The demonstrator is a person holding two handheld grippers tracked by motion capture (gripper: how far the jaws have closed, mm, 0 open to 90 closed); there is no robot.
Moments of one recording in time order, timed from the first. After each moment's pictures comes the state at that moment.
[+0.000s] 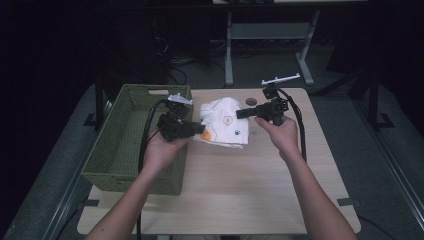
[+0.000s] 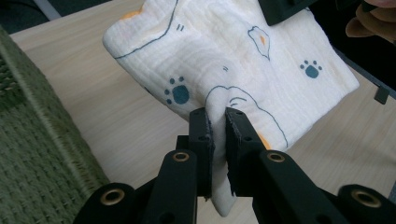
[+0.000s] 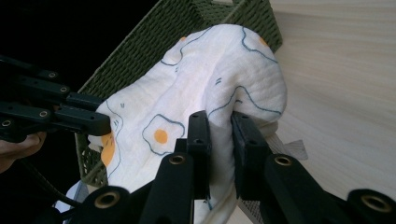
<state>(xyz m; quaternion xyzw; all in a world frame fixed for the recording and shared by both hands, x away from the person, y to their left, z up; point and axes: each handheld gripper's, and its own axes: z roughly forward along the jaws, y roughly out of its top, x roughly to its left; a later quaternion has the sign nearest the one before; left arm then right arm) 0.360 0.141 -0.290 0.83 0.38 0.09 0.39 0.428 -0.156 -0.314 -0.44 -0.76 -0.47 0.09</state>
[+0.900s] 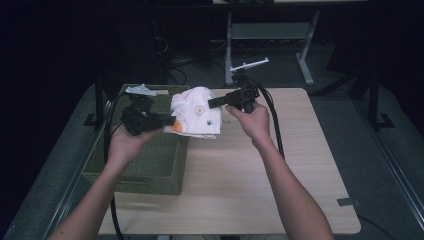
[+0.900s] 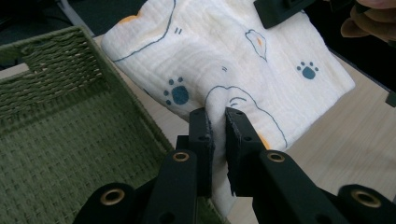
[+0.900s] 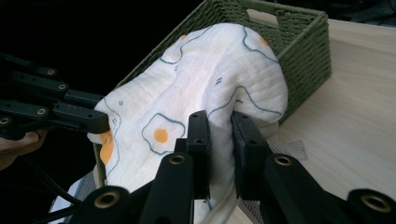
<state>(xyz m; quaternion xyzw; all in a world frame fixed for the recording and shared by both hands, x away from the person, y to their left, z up) 0.355 0.211 -0.262 0.82 0.39 0.11 0.40 0.443 -0.079 -0.280 -0.41 -0.78 -0.48 0.08</state>
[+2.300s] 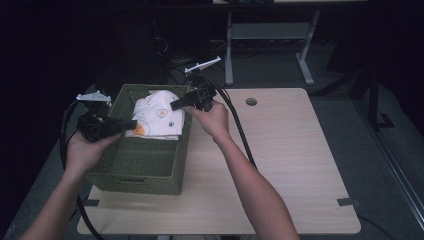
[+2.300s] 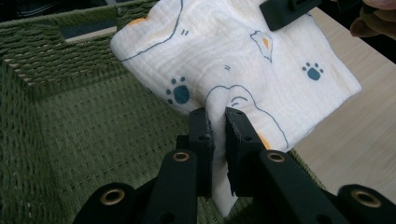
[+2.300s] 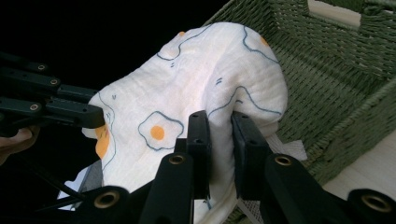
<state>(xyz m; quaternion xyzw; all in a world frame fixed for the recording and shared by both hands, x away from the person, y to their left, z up) 0.342 0.307 -0.269 0.79 0.45 0.14 0.39 0.460 0.026 -0.286 -0.37 -0.80 -0.46 0.11</state>
